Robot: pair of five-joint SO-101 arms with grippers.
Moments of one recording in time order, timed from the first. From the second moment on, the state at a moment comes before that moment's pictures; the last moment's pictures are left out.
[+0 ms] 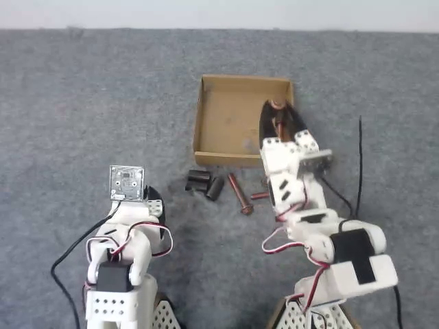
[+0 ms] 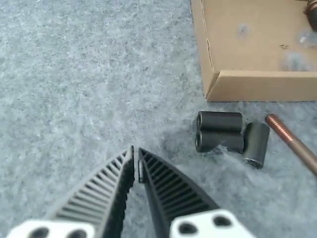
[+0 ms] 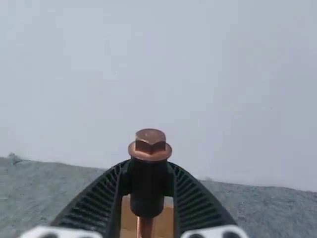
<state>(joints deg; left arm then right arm) -3.6 -103.3 97.2 60.3 4.8 -15.7 1.1 69.5 -71.9 -1.9</state>
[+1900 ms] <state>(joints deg) -3.6 -103.3 97.2 60.3 4.8 -19.3 22.2 -25.9 77.0 -1.9</state>
